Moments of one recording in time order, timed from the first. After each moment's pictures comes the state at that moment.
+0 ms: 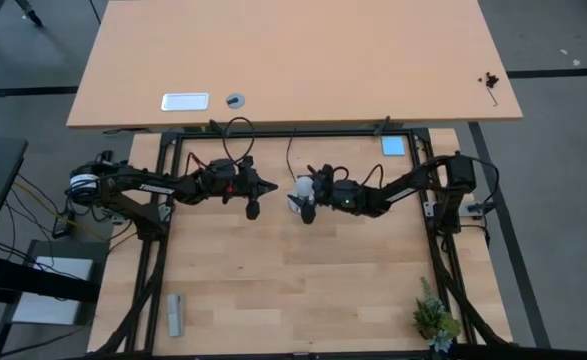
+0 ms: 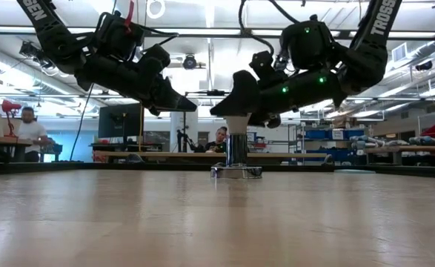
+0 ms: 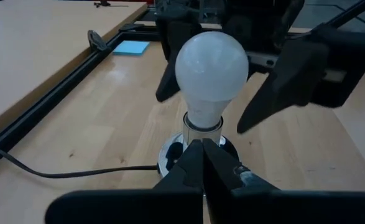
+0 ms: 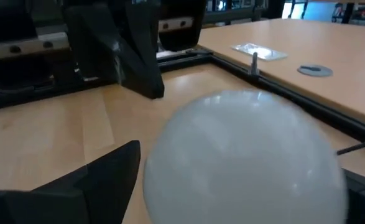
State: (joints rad) left arm 0.32 1.40 0.49 0.62 0.15 0.04; right arm -0.11 1.83 0.68 0.96 0.32 0.13
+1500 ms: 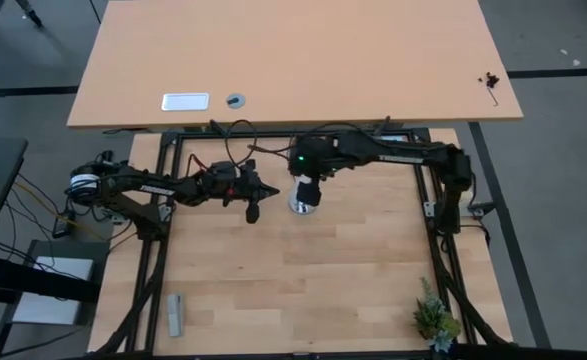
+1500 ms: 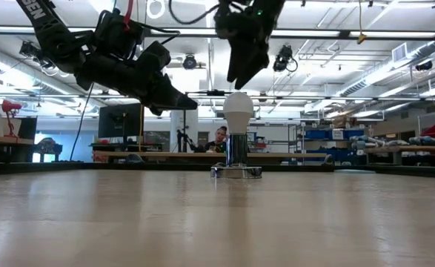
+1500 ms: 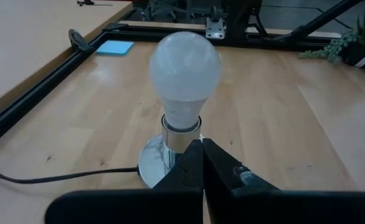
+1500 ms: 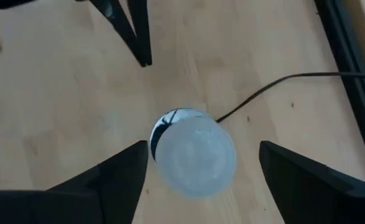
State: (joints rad) left arm 0.29 1.40 0.49 0.63 0.18 0.03; right arm -0.19 1.87 1.79 -1.03 0.08 0.06
